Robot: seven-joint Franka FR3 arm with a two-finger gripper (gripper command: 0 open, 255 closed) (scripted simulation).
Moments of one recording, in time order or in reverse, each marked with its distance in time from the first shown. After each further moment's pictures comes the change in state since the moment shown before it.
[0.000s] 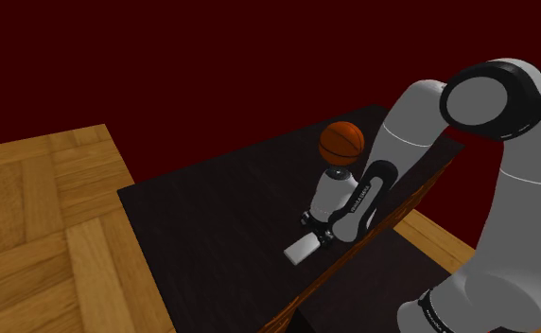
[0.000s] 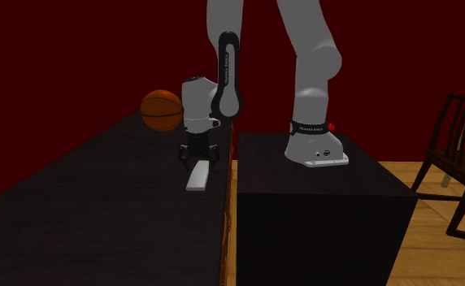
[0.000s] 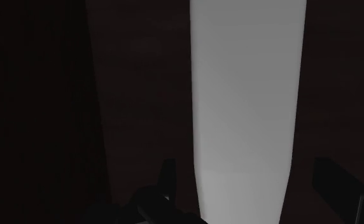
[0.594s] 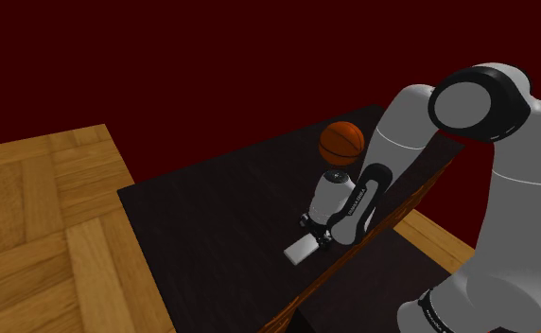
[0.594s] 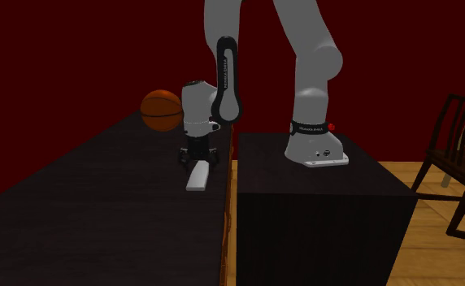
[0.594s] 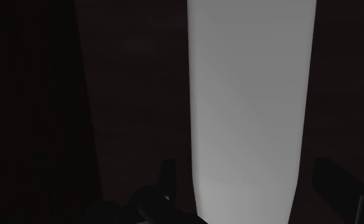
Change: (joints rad) arm 0.028 0.047 -0.027 0.019 -0.007 0.030 0.011
